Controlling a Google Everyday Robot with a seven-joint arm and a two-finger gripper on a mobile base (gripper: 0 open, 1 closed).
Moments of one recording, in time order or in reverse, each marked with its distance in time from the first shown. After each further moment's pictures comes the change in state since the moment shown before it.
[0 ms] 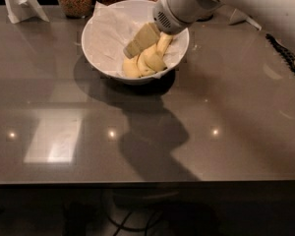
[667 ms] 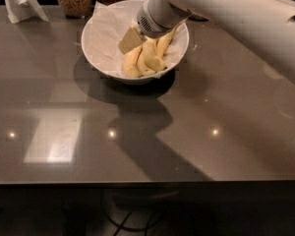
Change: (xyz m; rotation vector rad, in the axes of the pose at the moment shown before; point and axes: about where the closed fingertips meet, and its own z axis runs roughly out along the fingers) arm -0.018 0.007 0.052 -0.001 0.000 0.083
